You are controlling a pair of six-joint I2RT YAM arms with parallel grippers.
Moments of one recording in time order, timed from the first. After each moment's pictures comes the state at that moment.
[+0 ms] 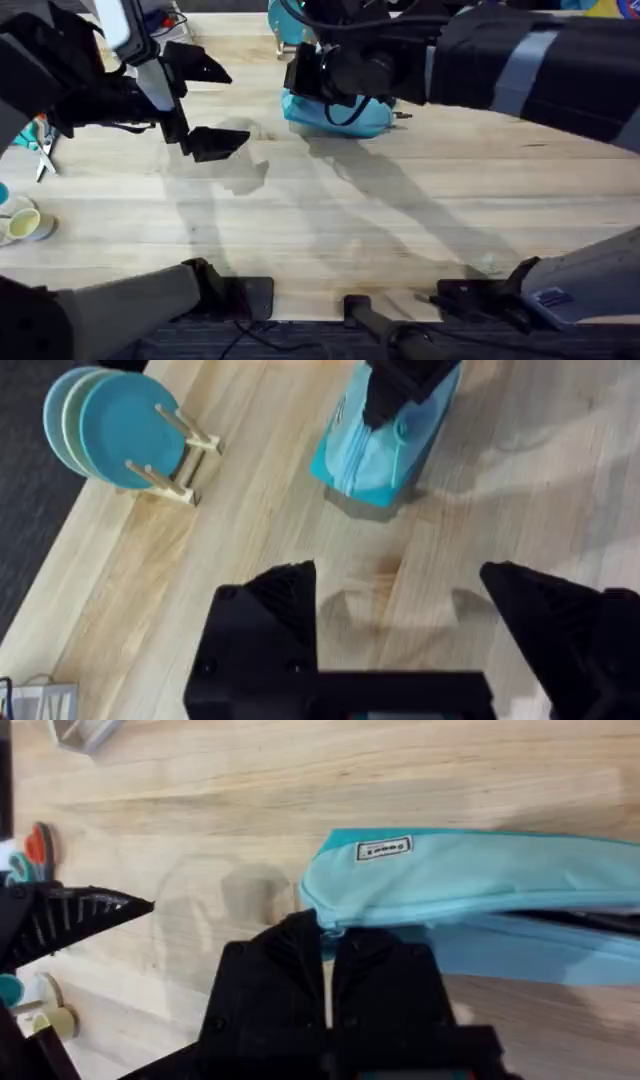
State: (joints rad) left arm 0.39 1.40 1.01 -0.95 0.93 1.58; right arm 0.77 1.75 1.36 -0.43 0.08 0.85
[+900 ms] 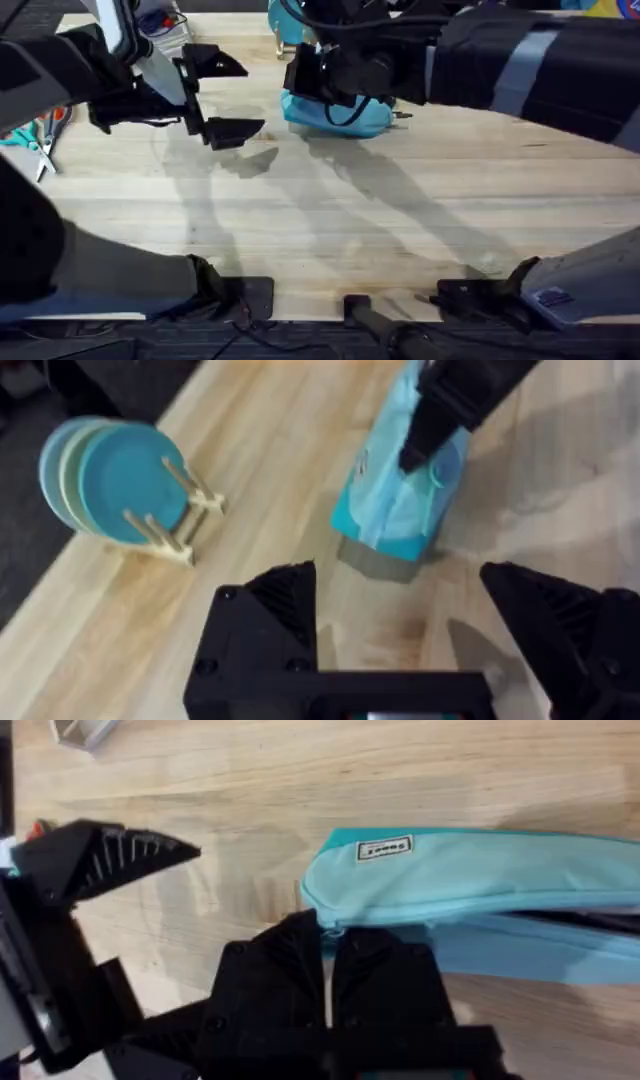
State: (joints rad) left arm 0.38 1.63 1.01 -0.78 1.17 1.58; right arm 0.77 1.75 1.36 -0.43 0.07 0.85
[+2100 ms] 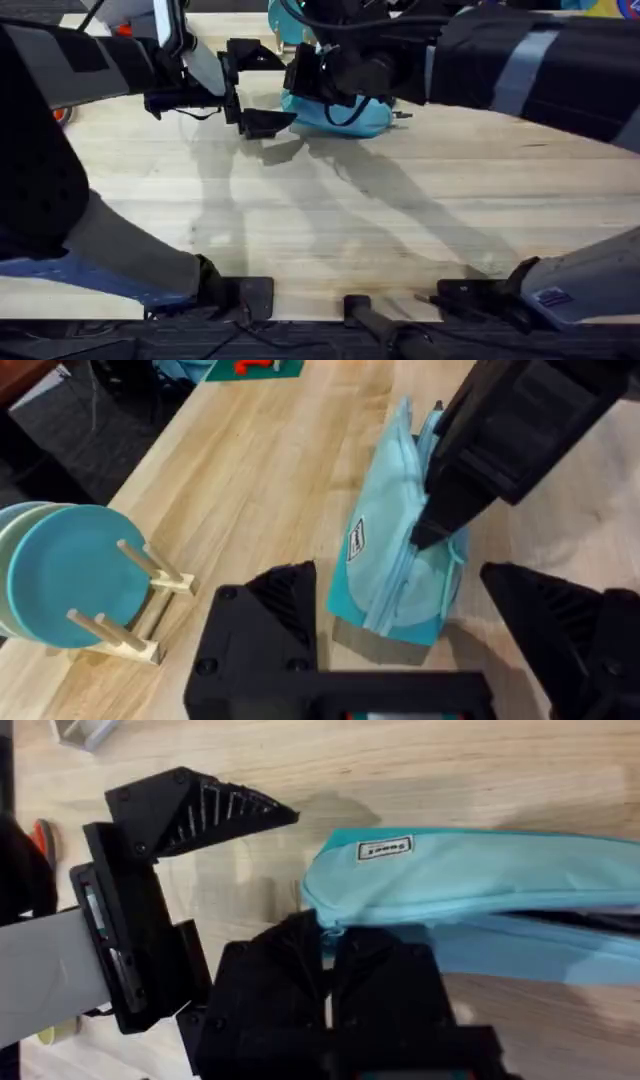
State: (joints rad) left arm 0.19 1.76 1.01 -0.48 1.26 1.38; right arm 0.77 1.75 1.36 -0.43 0.07 0.85
